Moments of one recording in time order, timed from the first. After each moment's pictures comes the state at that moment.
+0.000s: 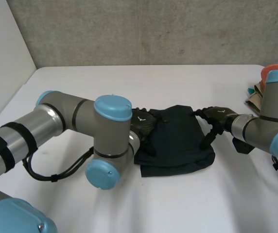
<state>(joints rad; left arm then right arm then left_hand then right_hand) 3.97 -2.56 -0.81 3.00 -1.65 3.39 1.78 -0.78 1.08 0.29 1.27 2.86 0.17 0.20 0.21 0.20 0.04 0.19 0.21 0.21 0.21 0.04</state>
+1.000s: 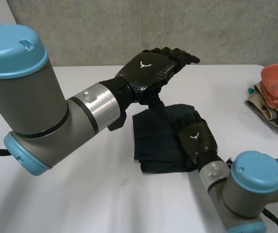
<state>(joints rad) 4.06 -1.96 -1.18 3.16 -1.13 3.17 2.08 -1.00 1.86 -0.74 1.54 2.64 0.17 0.20 0.21 0.20 0.04 0.19 0.21 0.21 0.21 0.04</state>
